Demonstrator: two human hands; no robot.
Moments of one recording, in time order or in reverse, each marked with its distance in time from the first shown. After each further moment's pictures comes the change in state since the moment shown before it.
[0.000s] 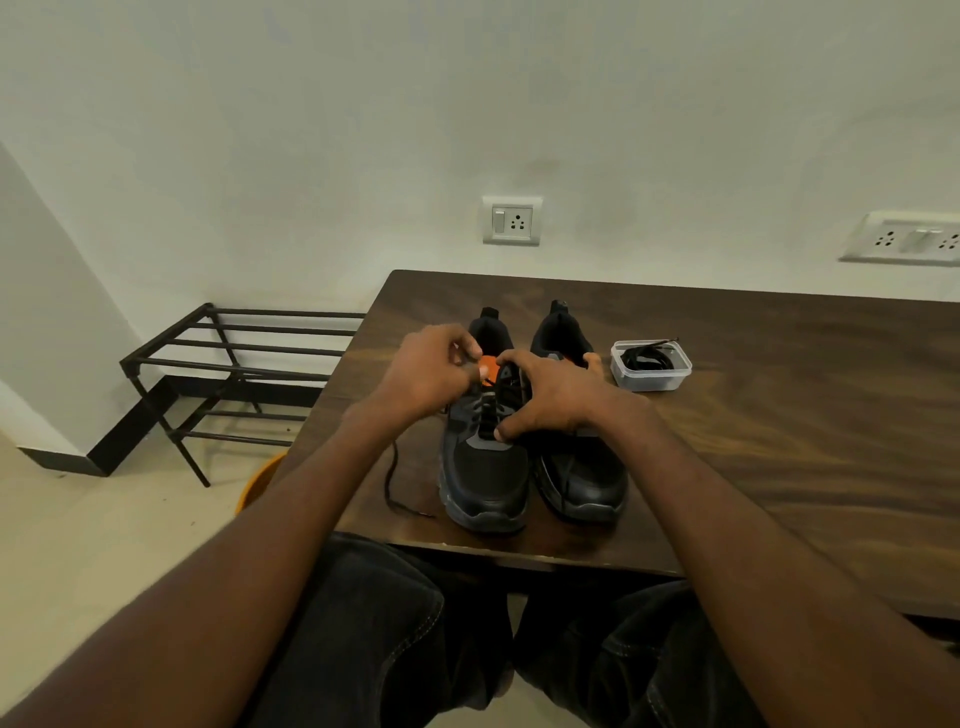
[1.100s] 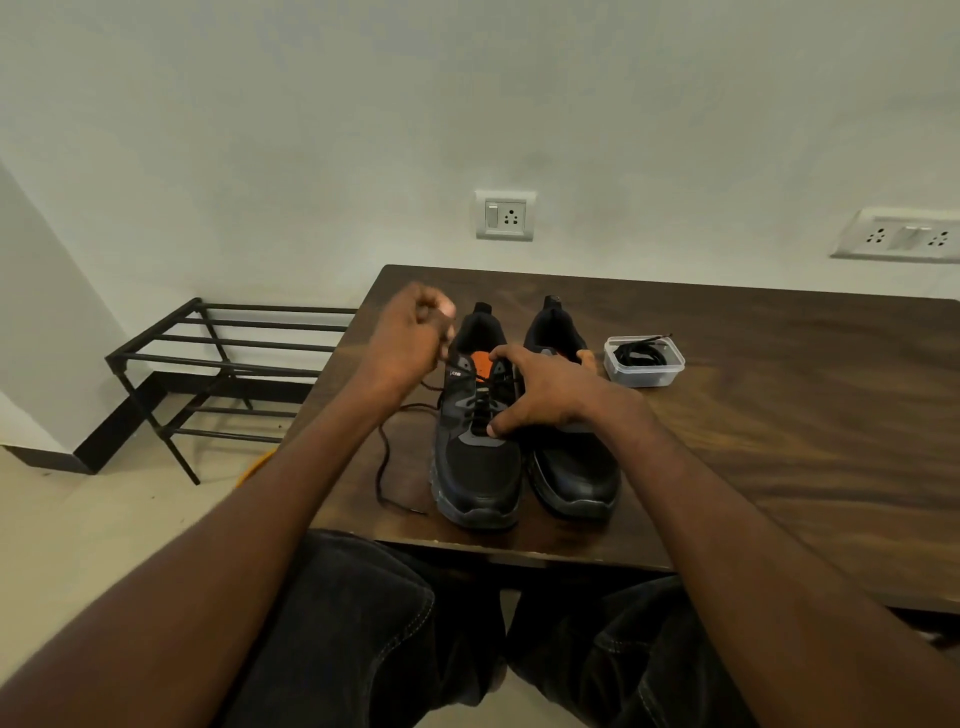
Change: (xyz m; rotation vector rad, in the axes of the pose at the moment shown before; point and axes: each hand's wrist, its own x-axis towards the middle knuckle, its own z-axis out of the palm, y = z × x) left_hand 0.003 0.002 -0.009 -0.501 0.173 -0.009; right_hand -0.004 -0.003 -0.004 -0.001 -0.021 0.004
